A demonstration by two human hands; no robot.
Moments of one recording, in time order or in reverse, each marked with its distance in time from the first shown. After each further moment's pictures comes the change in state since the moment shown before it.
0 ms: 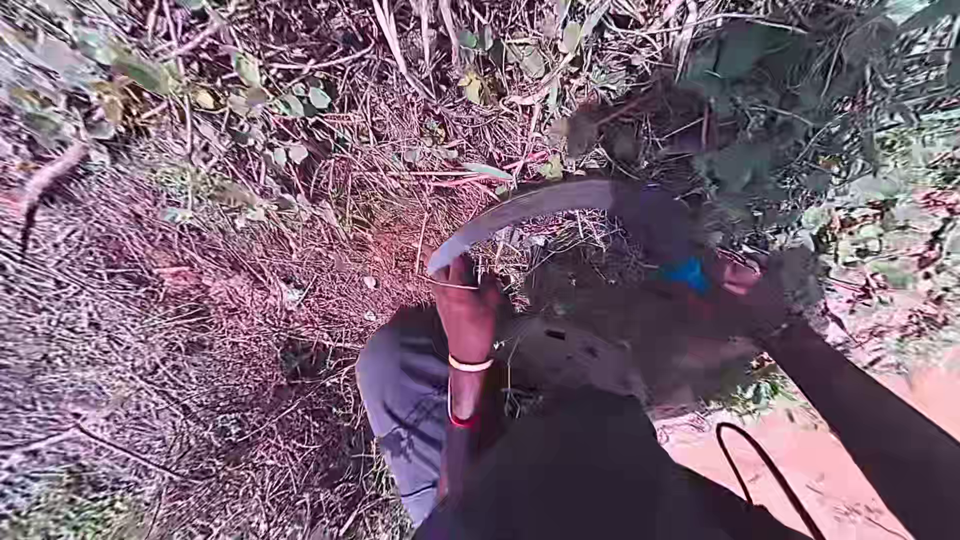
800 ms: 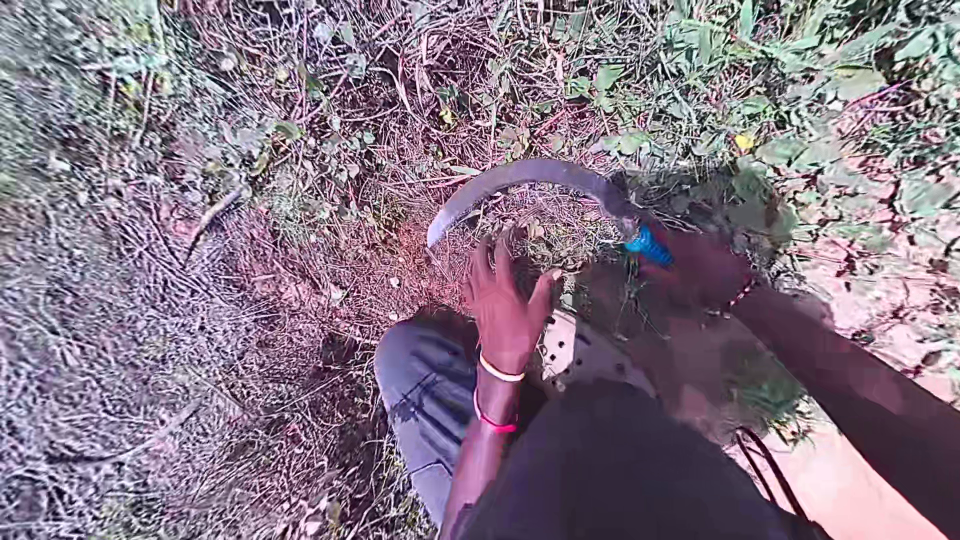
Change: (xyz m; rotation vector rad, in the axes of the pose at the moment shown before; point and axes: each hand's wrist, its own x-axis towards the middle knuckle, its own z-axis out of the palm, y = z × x) left_hand -0.053 0.040 0.008 0.096 0.105 0.403; right_hand 0.004 -0.005 -0.007 0.032 -0.004 -0.025
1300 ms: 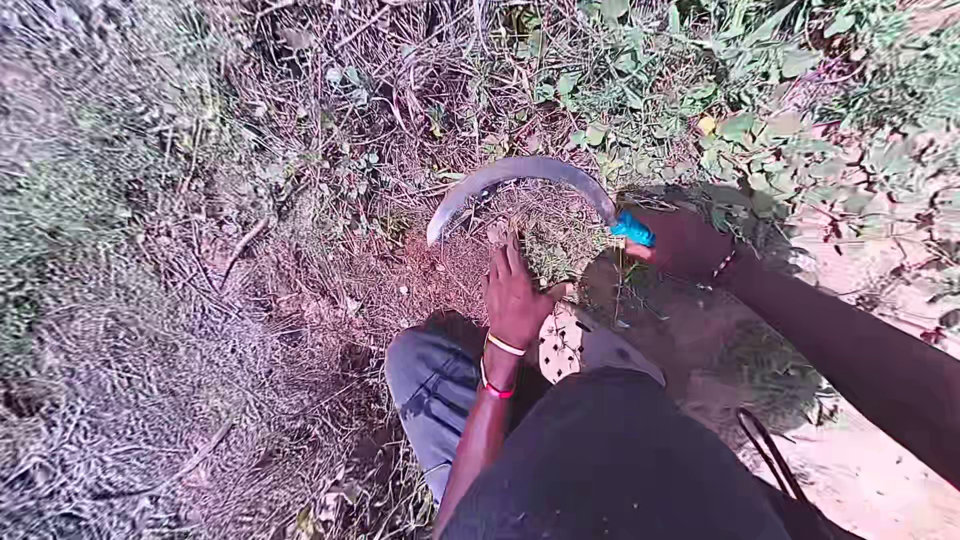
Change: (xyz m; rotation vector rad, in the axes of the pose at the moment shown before) left_hand 0.002 -0.005 0.020 0.252 -0.252 0.036; right_hand 0.003 -0.006 -0.005 -0.009 -0.091 0.093
